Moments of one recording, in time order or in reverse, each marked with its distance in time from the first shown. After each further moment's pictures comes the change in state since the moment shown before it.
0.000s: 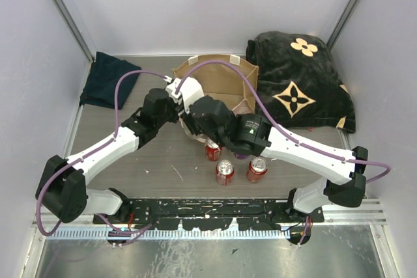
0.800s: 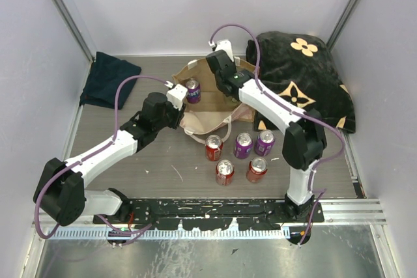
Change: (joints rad) left arm 0.000 -0.025 -0.053 -0.004 0.104 0.000; right arm -0.571 0.480 0.127 0.053 0.048 0.154
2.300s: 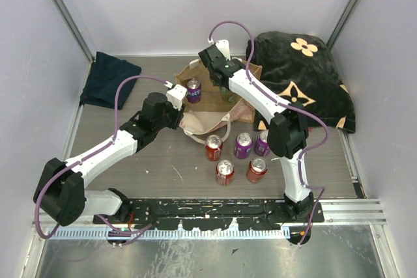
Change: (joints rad) left arm 0.001 0.000 0.000 -0.013 0.002 -0.011; right arm -0.004 0.180 0.288 -0.291 0.003 0.137
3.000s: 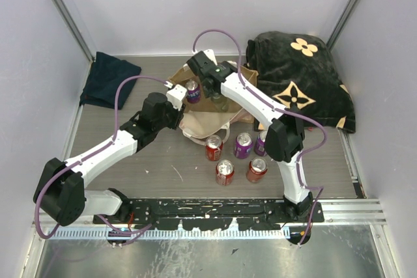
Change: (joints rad) left arm 0.000 0.000 0.000 -0.001 0.000 0.000; right arm 0.113 -0.019 0.045 -0.197 -0.102 -0.053
